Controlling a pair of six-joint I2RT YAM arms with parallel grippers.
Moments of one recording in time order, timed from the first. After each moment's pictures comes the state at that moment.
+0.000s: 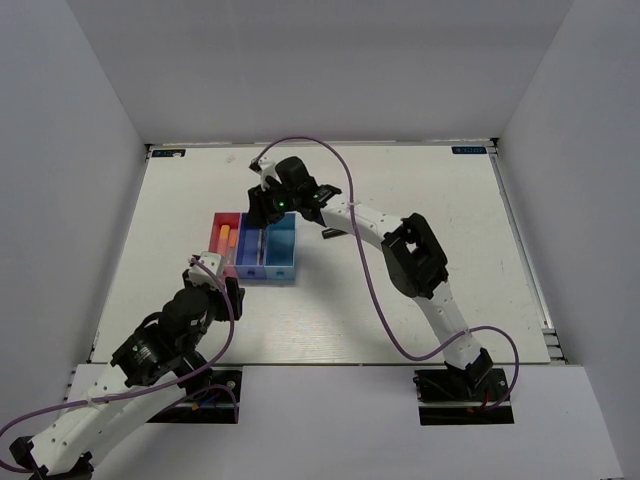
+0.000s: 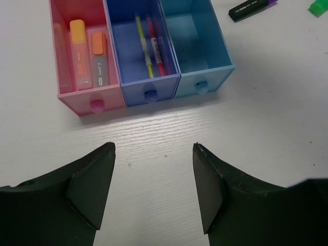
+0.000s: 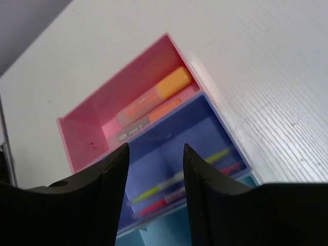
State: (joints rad) left arm -0.78 0.29 0.50 -0.66 -0.47 -0.28; right arm 0.82 2.34 1.98 -0.13 -0.47 0.23
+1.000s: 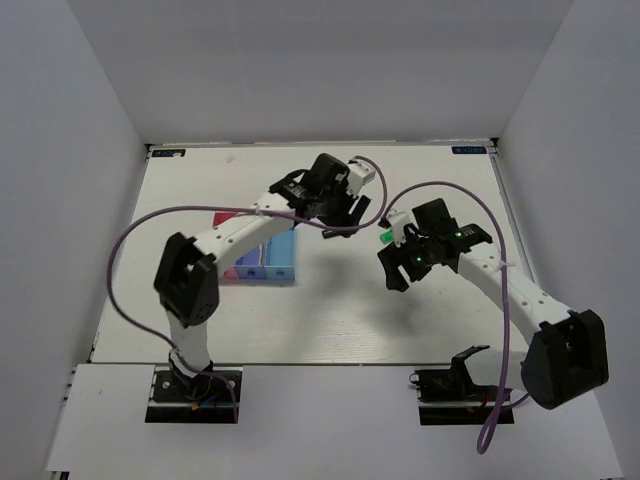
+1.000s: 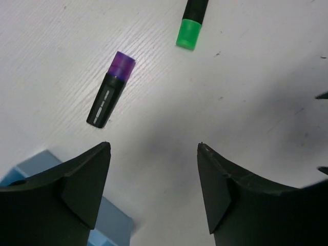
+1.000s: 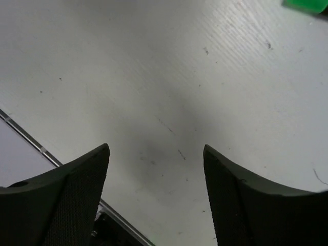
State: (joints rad) left arm -0.75 1.83 1.62 -0.58 0.10 0.01; right arm 0.44 1.26 0.93 -0.78 -0.33 -0.27
